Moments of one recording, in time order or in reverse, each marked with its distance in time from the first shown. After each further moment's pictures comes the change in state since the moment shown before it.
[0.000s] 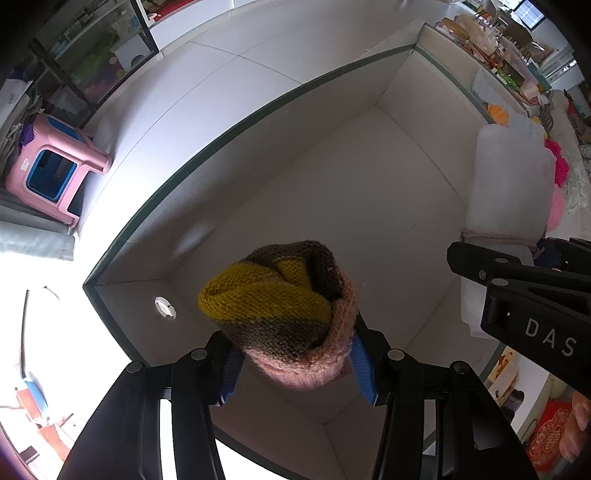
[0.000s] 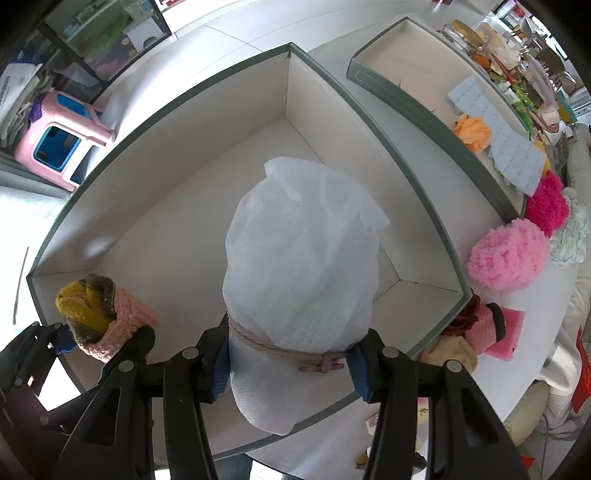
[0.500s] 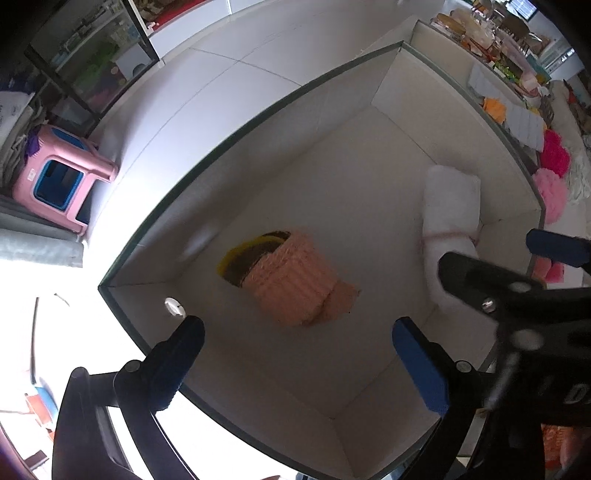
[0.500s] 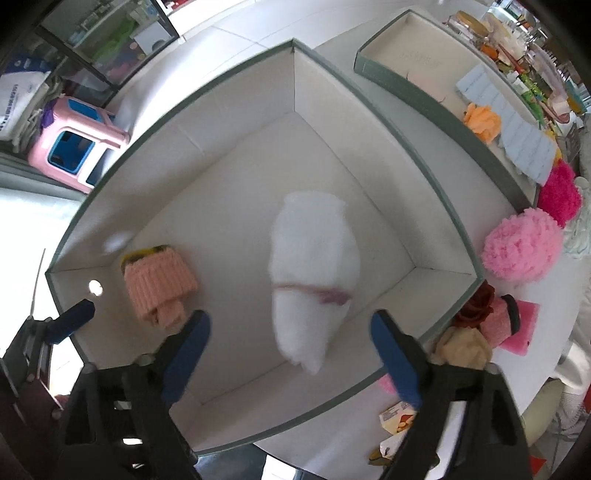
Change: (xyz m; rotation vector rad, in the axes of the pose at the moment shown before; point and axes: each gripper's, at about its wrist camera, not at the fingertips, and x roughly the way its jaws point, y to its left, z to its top) left arm -0.006 -0.007 -0.005 0.023 -0.018 0.045; right arm -0.004 -0.004 -0.006 0.013 -0.009 0.082
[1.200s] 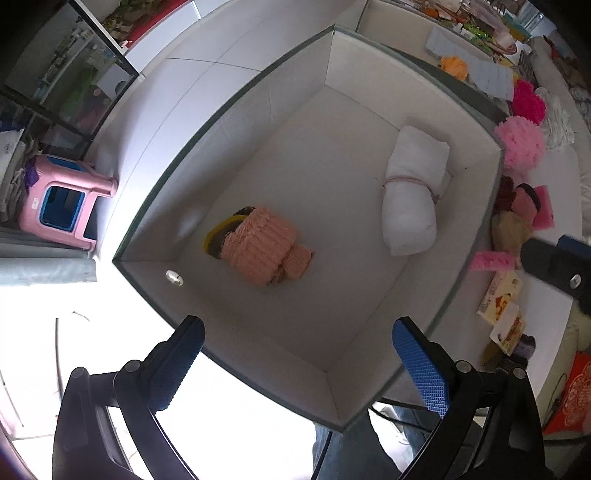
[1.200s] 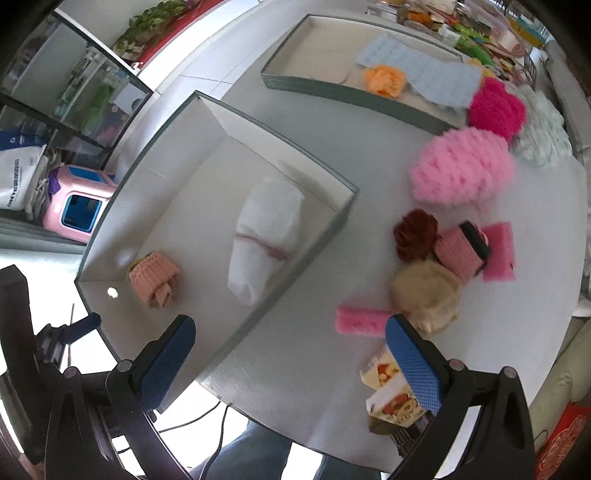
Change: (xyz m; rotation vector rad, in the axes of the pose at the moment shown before) left arm -0.036 -0.033 -0.027 0.127 0.060 0.044; right arm -0.043 -0.087 -0.070 0.230 -0.093 0.110
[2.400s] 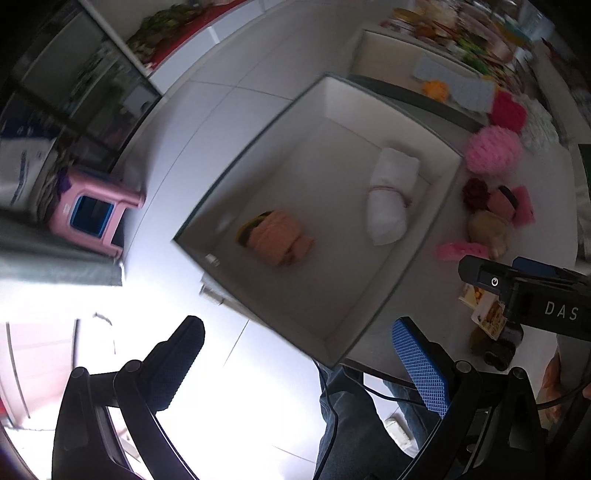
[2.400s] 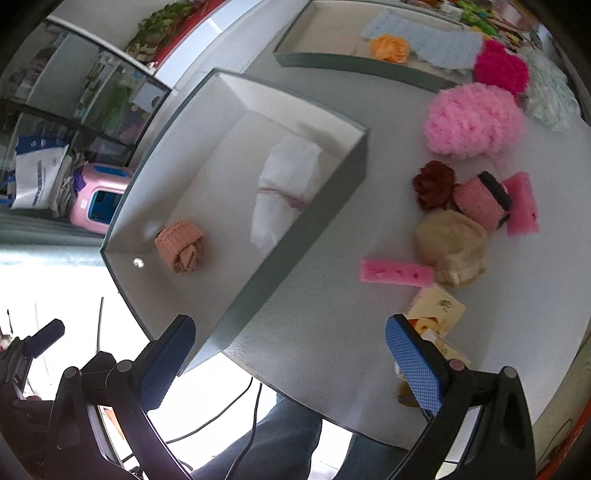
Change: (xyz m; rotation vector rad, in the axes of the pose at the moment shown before) left arm -0.063 -0.024 -0.028 0.012 -0.080 0.085; right arm -0.001 -0.008 -0.040 0.040 0.032 0.126
